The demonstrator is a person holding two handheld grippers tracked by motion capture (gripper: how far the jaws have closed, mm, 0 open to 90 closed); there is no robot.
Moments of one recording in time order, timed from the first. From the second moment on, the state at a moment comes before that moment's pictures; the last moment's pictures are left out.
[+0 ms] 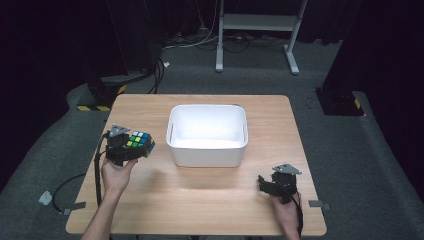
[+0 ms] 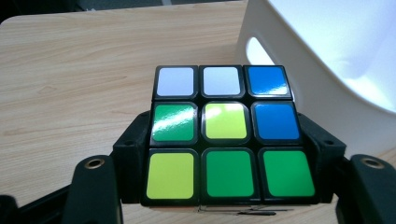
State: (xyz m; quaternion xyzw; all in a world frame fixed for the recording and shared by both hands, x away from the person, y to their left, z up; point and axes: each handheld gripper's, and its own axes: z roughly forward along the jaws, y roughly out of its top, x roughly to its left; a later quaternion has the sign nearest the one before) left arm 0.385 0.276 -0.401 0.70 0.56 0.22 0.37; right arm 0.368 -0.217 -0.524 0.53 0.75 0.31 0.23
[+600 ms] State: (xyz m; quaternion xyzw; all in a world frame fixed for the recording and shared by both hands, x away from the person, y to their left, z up) left arm 0.387 0.263 -0.374 0.72 0.55 0.22 0.37; right arm 0.368 -0.217 -0.524 0.53 0.75 0.31 0.23
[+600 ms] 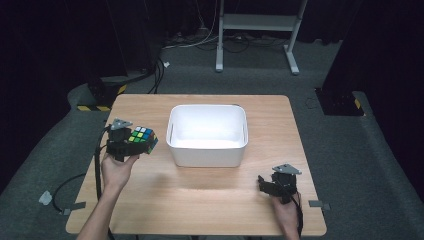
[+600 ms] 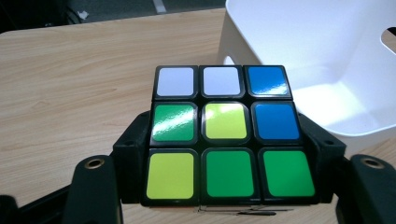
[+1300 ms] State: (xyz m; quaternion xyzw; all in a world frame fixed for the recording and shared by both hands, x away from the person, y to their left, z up) left arm 0.391 0.248 -0.349 0.72 0.53 0.22 0.38; right arm 0.368 -0.217 -0.524 0.53 0.75 0.31 0.23
